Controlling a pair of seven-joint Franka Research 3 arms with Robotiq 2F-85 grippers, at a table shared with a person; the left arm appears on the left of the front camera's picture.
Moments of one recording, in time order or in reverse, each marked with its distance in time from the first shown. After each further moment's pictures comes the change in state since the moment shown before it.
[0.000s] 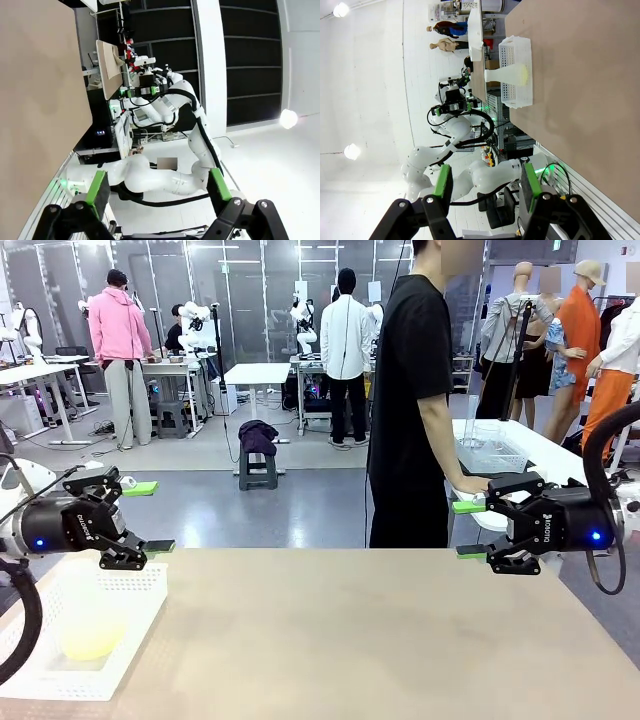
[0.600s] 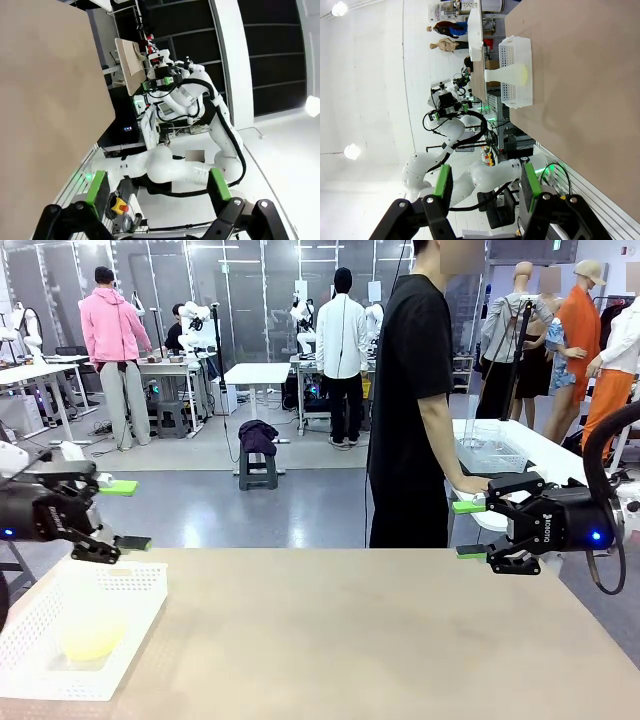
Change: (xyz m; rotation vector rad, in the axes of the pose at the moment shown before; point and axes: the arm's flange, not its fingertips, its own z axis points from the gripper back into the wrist) left arm -0.008 -0.028 0.017 0.130 0.026 -0.102; right arm 0.000 0.000 0.000 0.000 0.000 0.000
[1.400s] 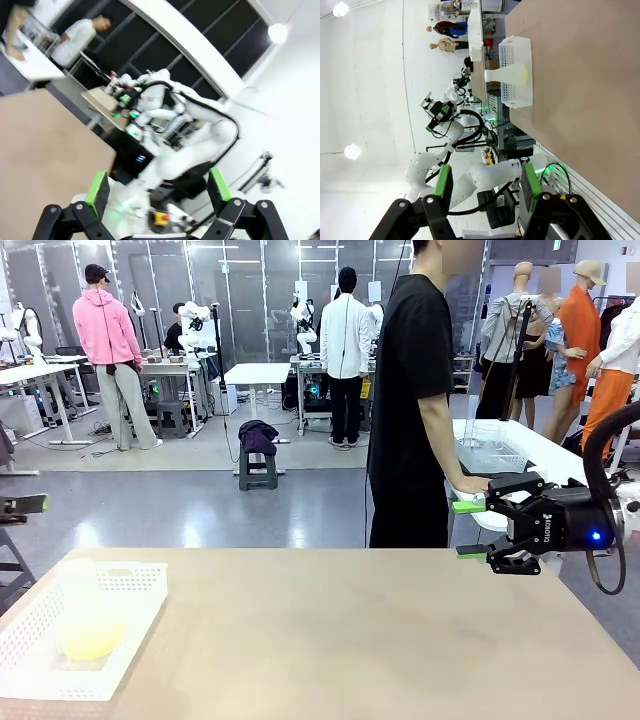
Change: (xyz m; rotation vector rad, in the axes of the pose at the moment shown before) left arm -0.031 -0.029 0.110 -0.200 -0.089 -0.530; right arm 0.000 0.000 0.000 0.000 0.000 0.000
